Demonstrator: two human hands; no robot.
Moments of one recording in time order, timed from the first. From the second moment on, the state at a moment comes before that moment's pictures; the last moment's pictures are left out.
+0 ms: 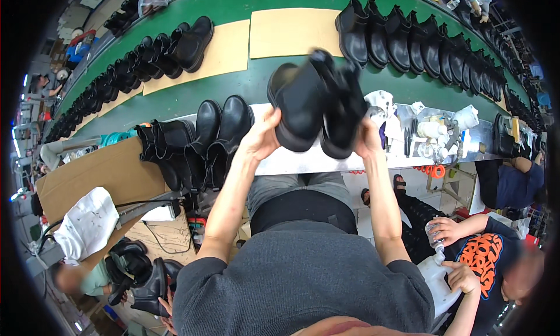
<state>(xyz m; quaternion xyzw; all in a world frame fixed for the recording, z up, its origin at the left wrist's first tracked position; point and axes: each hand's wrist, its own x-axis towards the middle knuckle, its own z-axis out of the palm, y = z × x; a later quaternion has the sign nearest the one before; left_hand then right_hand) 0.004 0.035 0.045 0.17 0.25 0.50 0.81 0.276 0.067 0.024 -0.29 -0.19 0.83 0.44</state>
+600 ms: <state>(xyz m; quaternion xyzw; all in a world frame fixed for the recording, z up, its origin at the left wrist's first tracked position) 0.022 0.064 0.052 -0.13 0.09 0.54 0.83 0.240 0.102 0.058 -0.35 -0.11 0.80 0.47</state>
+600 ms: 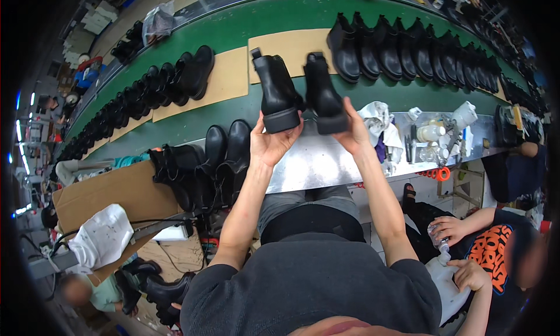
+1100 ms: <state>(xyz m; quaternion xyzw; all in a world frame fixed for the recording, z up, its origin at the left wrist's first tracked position) 0.042 0.043 0.028 -0.06 0.10 0.65 0.75 0.173 0.039 0.095 -0.48 -0.71 0.17 0.48</state>
